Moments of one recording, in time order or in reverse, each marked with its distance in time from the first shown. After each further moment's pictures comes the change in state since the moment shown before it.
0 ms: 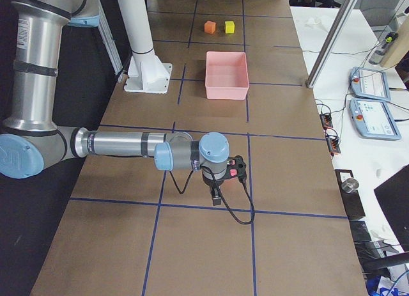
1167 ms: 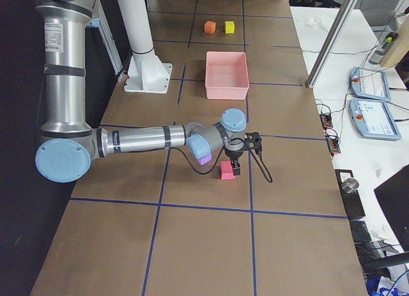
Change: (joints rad) left arm 0.001 0.001 -0.006 0.006 0.000 0.002; right arm -0.337 0.154 -0.107 0.349 -0.134 0.550
